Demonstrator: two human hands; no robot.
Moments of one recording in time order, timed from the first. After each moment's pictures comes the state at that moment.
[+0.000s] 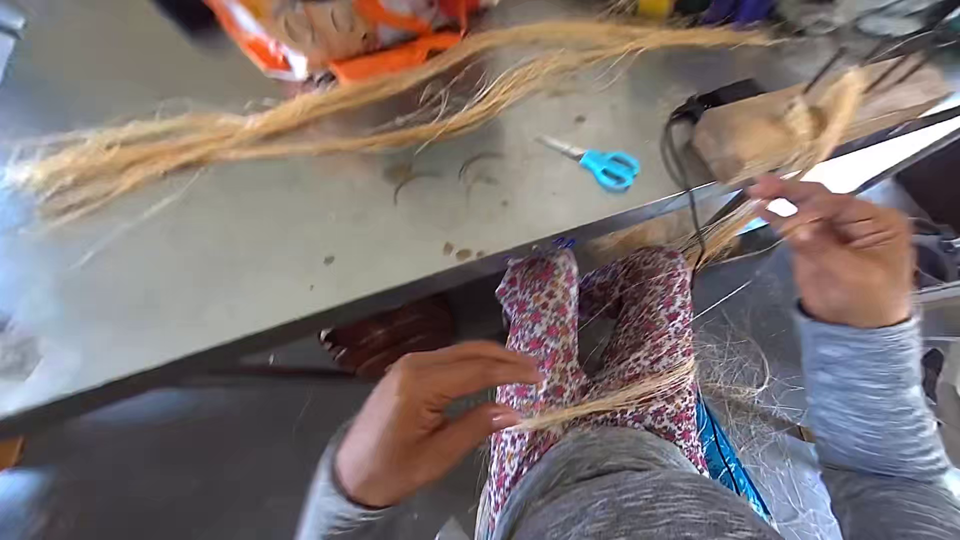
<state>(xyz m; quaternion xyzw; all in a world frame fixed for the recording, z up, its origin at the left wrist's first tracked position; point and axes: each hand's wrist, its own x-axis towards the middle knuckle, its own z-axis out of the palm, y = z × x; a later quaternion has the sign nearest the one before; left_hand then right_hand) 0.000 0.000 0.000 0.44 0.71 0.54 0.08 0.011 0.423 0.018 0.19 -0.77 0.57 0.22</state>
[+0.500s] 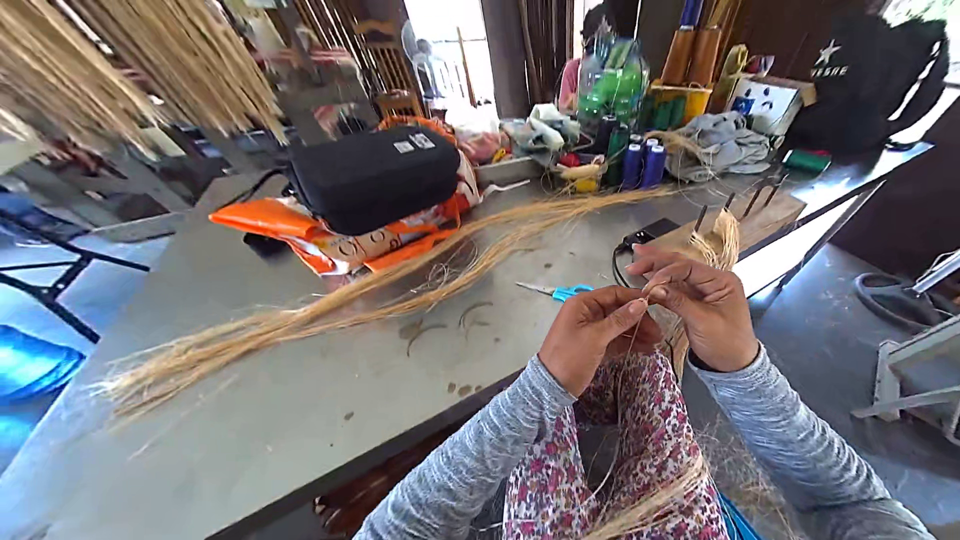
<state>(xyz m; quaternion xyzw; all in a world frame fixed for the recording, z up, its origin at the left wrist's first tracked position) -0.079 0.179 0.071 0.29 0.51 0.76 0.27 -0.042 0.358 0.053 0.22 -0.69 0.60 0.34</state>
